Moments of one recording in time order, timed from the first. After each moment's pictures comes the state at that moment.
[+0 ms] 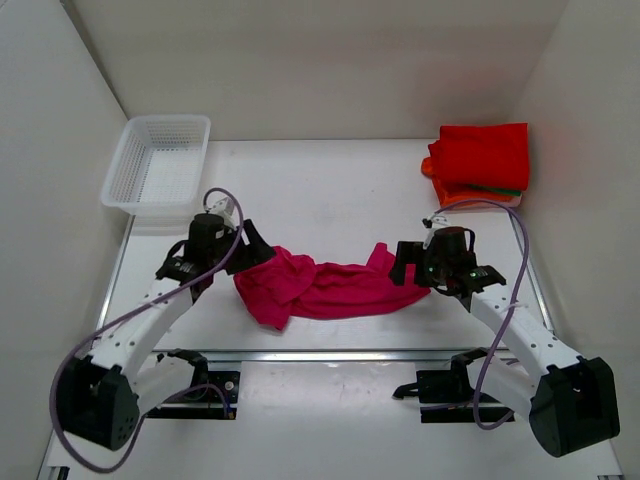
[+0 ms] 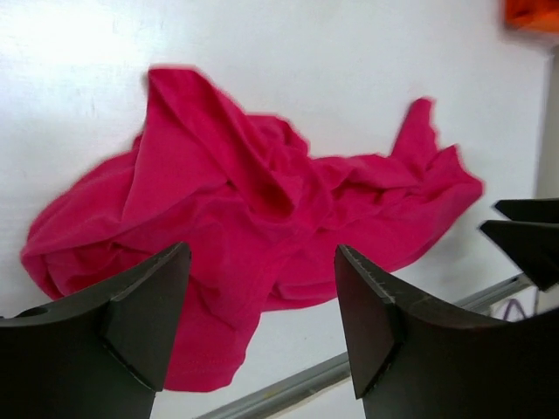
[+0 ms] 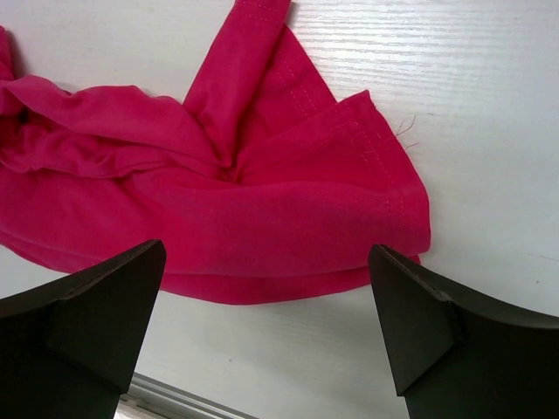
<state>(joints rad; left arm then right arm) -0.31 1.00 0.69 -0.31 0.21 -0.63 0.29 1.00 0.59 -0.38 -0.13 0.29</state>
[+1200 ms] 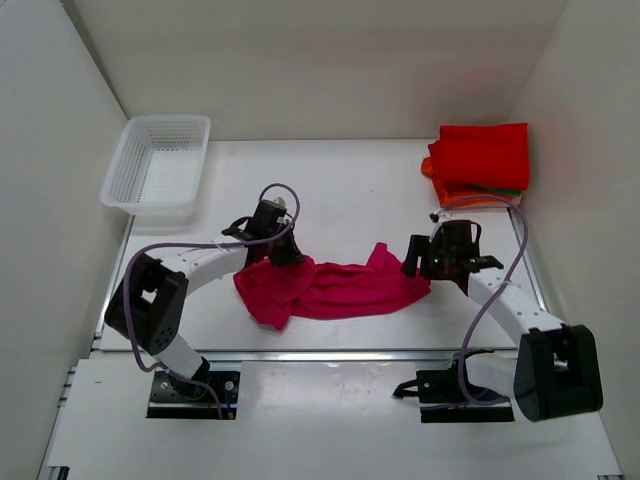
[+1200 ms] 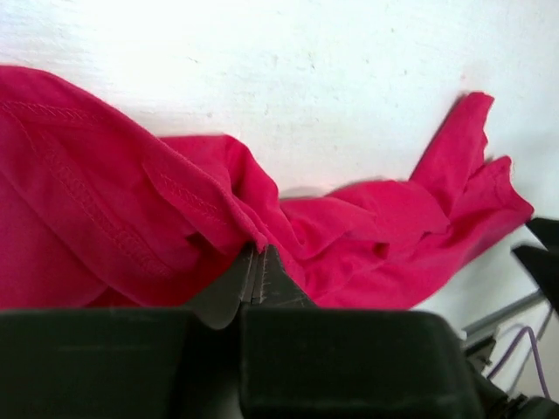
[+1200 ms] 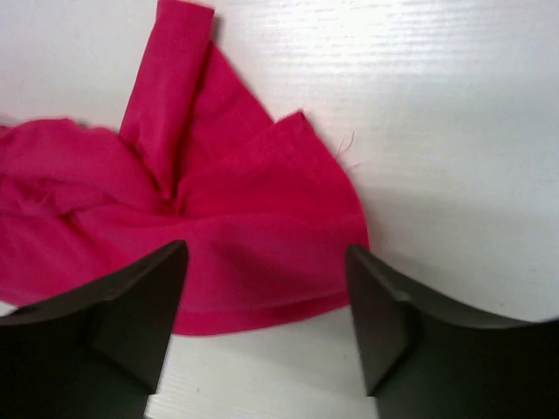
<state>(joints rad) -0.55 1.59 0.92 -0.19 0.11 -0.80 0.16 1.12 0.57 -0.29 -0.19 0.25</state>
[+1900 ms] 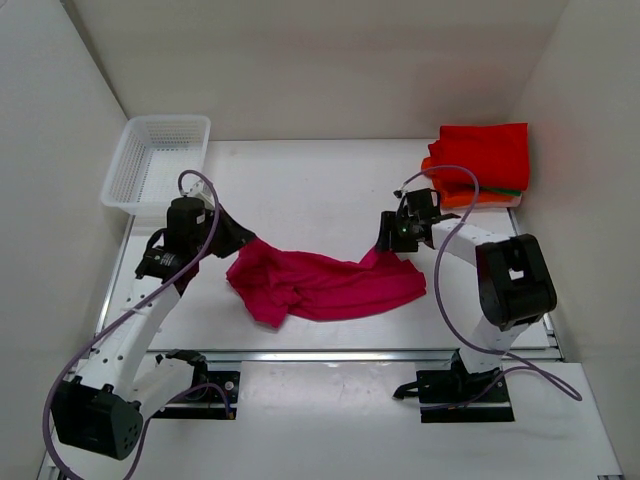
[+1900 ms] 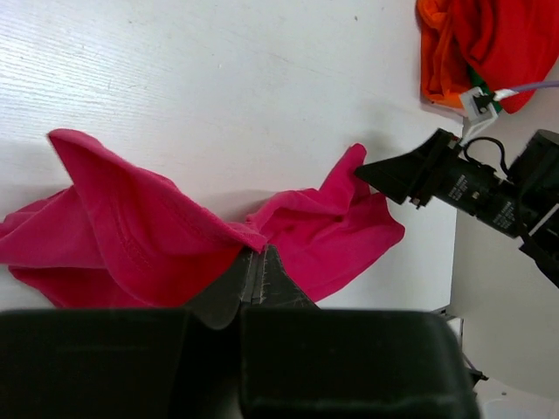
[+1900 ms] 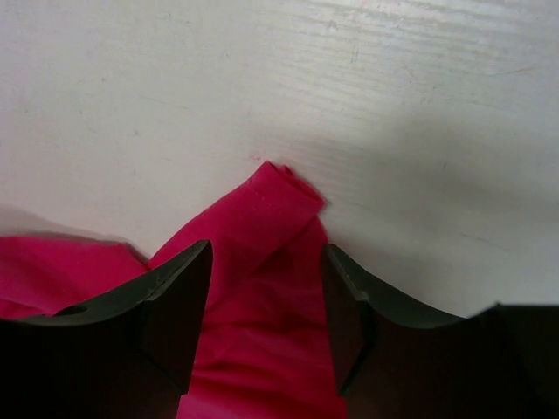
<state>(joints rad) -0.25 0.99 0.87 -0.44 0.21 -0.72 0.25 1.69 0.96 -0.21 -0.25 0.26</state>
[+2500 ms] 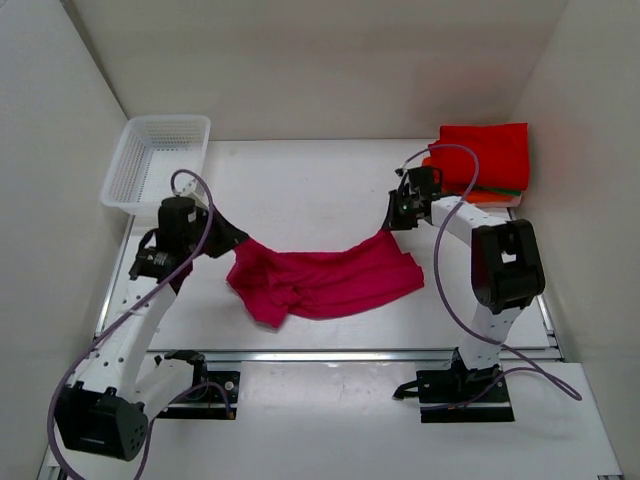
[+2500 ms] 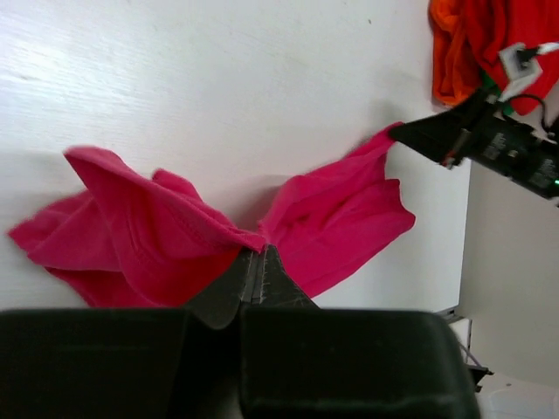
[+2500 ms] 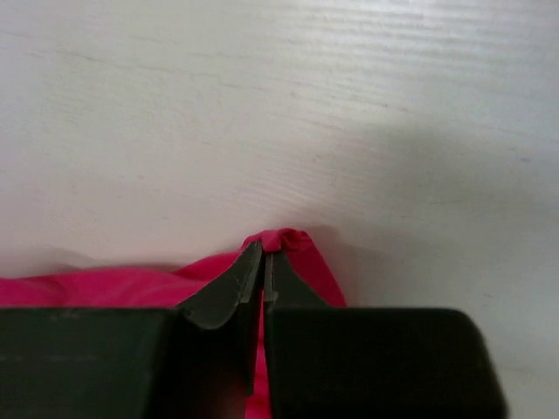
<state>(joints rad) -0.19 0.96 0.85 -0.46 0.26 -0.69 0.21 1.84 1.19 -0.28 -0.28 0.25</state>
